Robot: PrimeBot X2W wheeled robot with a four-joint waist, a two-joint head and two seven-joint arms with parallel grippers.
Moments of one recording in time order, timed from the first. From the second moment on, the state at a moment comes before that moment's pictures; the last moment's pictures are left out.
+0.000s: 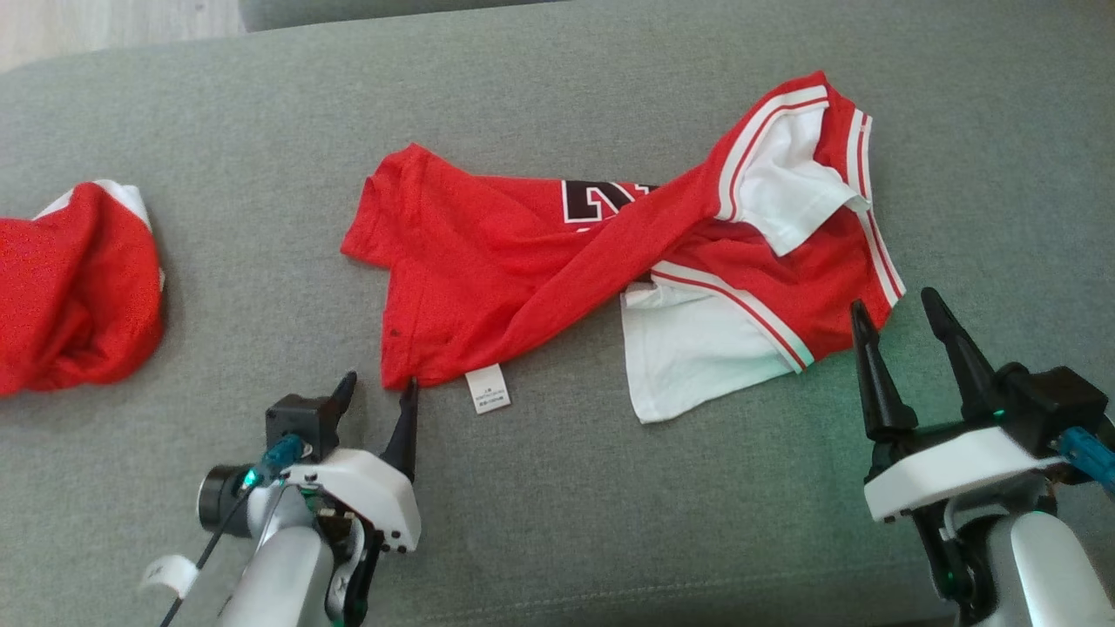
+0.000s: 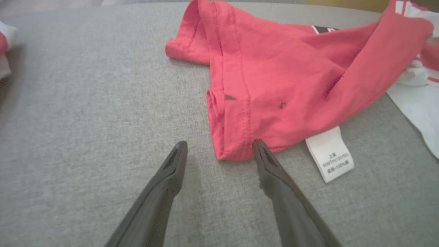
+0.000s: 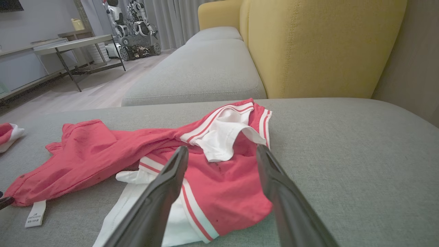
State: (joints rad) left arm -0.21 0.08 -0.31 0.51 -0.22 0.03 -0.16; right arm -0.04 -0.11 0.05 0.02 0.18 0.13 0.00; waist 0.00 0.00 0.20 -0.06
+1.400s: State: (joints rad) left arm -0.42 0.04 -0.38 0.65 -0.27 0.02 -0.25; right arm -0.54 -0.26 0.15 0.67 0.24 0.13 -0.10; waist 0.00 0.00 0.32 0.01
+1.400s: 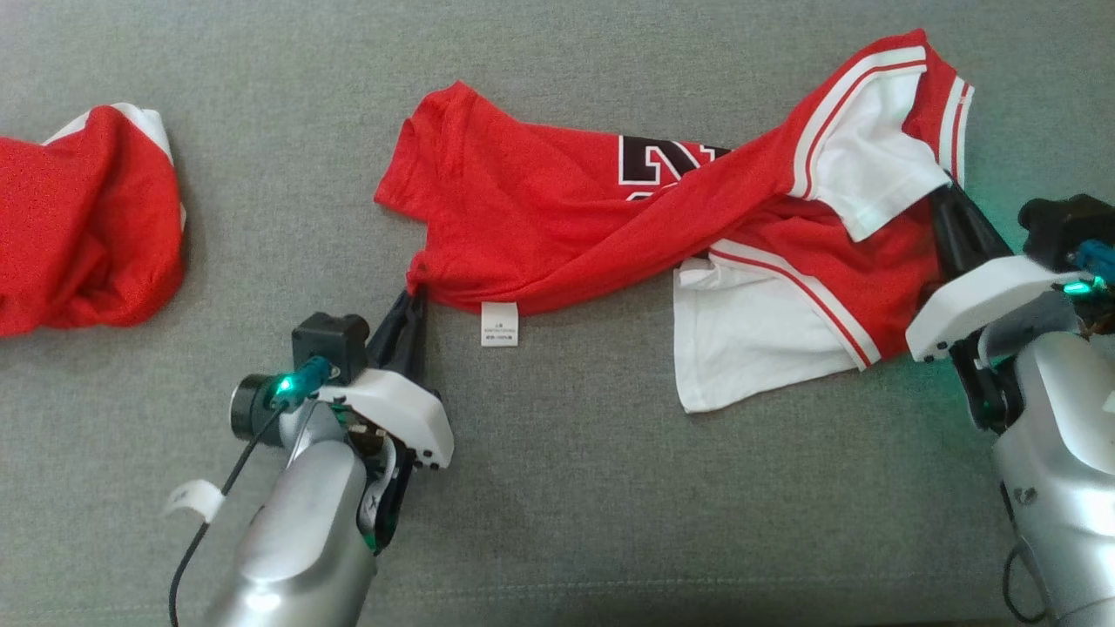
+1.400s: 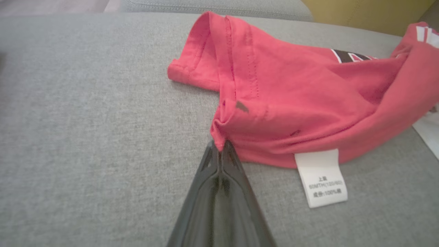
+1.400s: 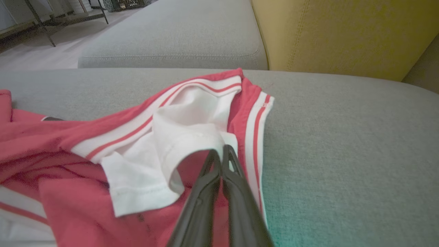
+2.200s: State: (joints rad) left arm -0.39 0.21 -0.22 -0.13 -0.20 0.12 -0.18; right arm -0.48 -0.30 -0.05 -0.08 0.29 0.13 0.00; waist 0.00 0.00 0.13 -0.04
